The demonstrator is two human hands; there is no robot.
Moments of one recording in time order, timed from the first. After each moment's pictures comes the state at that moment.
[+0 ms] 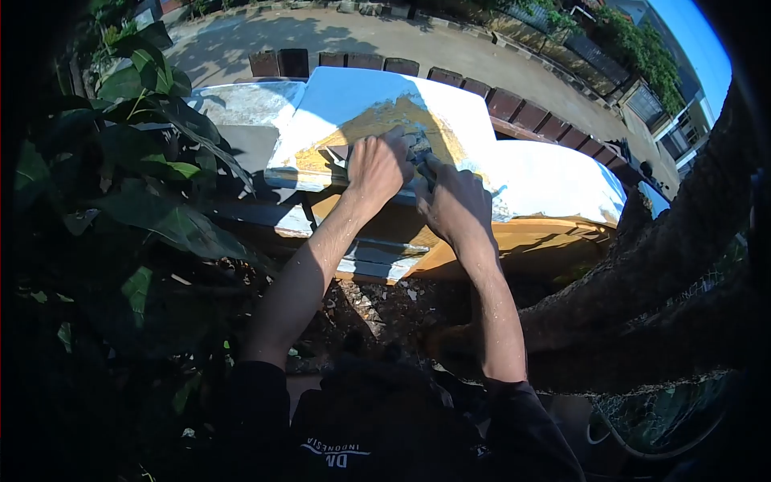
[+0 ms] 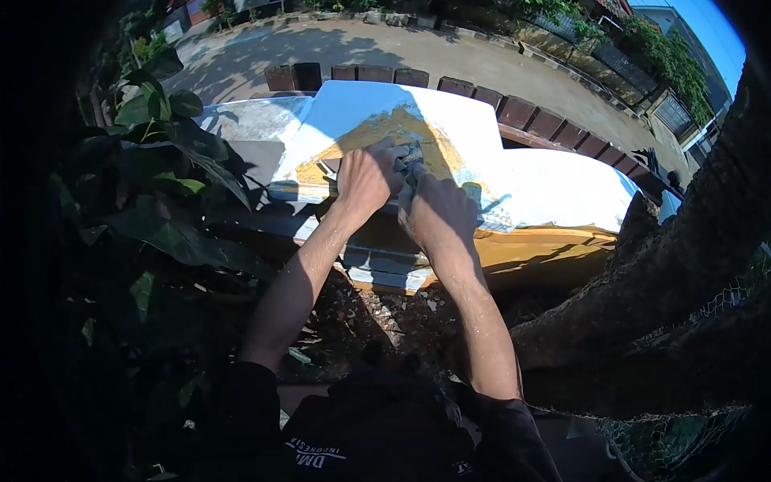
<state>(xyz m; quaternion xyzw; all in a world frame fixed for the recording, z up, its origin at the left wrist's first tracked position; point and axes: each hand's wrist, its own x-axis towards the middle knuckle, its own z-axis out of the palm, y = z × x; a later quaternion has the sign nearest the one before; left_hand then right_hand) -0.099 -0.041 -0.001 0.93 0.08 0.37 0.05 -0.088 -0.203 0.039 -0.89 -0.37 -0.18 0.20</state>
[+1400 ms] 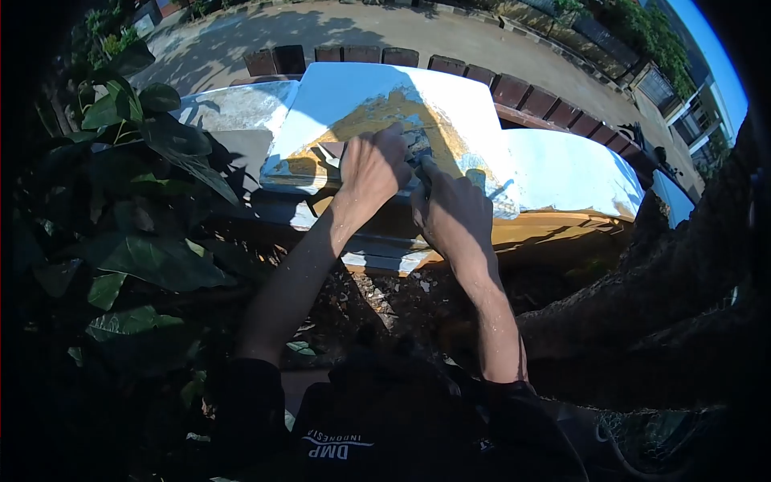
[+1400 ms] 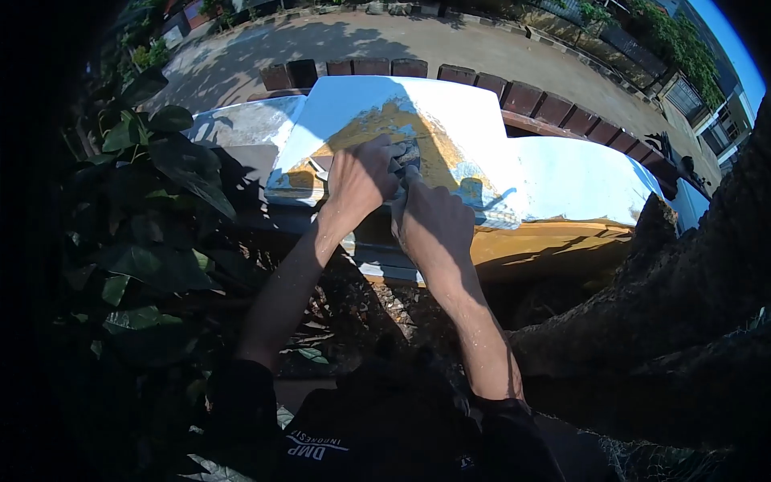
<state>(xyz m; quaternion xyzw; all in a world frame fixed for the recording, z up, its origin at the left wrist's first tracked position) -0.102 -0.047 -0.008 0.95 0.05 0.31 0.09 -0.093 -0.215 0.035 -0.91 -0.35 -0.10 0.22</state>
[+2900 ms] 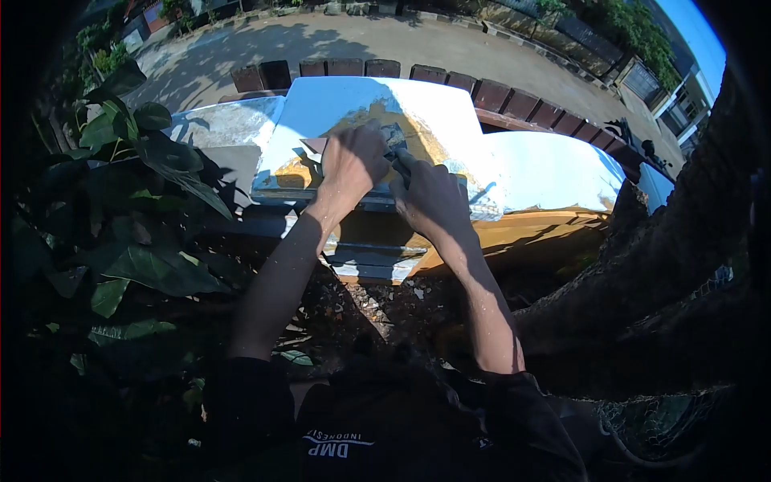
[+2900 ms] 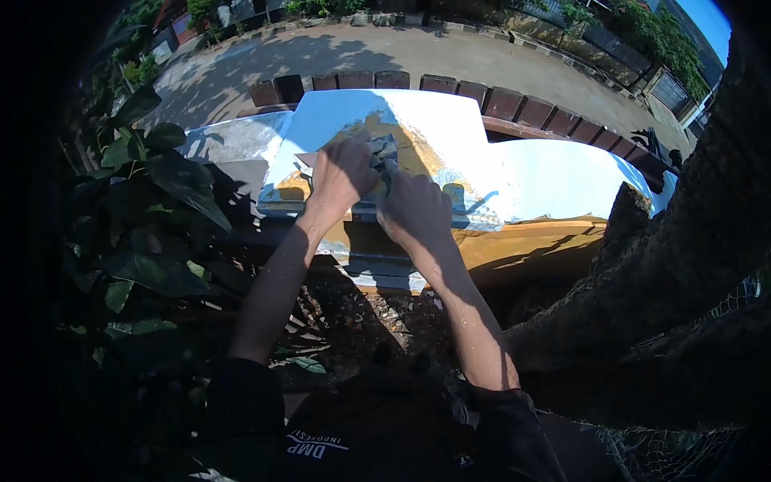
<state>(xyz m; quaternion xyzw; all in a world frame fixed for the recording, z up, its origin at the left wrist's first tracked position) -0.092 -0.037 0.021 0.95 0.05 0.30 0.02 -0.072 -0.202 0.047 -0.91 -0.34 -0.03 0.24</state>
